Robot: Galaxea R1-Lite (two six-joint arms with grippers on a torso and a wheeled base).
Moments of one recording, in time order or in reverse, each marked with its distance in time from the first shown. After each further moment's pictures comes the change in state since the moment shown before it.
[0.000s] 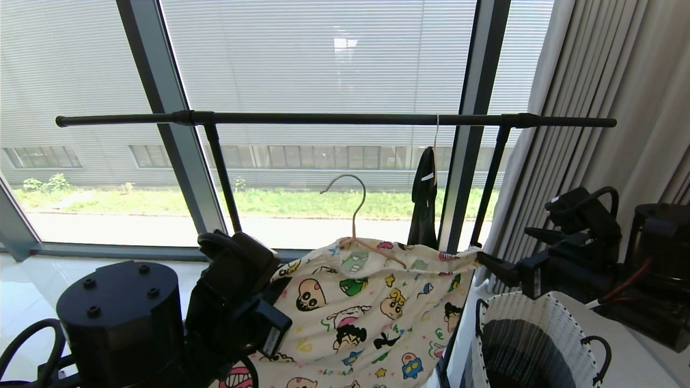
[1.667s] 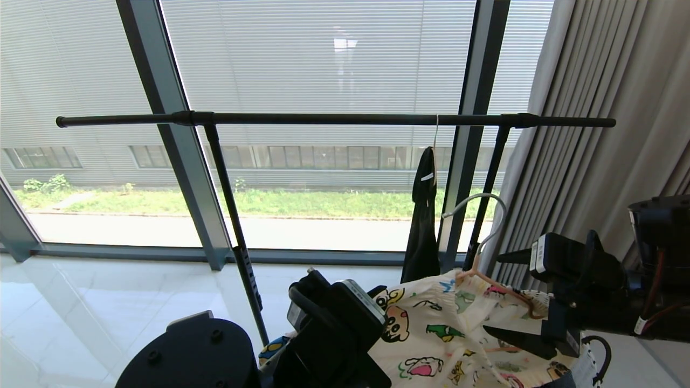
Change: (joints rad) left arm -0.313 0.185 -0.051 -0.302 -0.006 0.075; right arm 0.023 -0.101 -0.164 0.584 0.344 -0.567
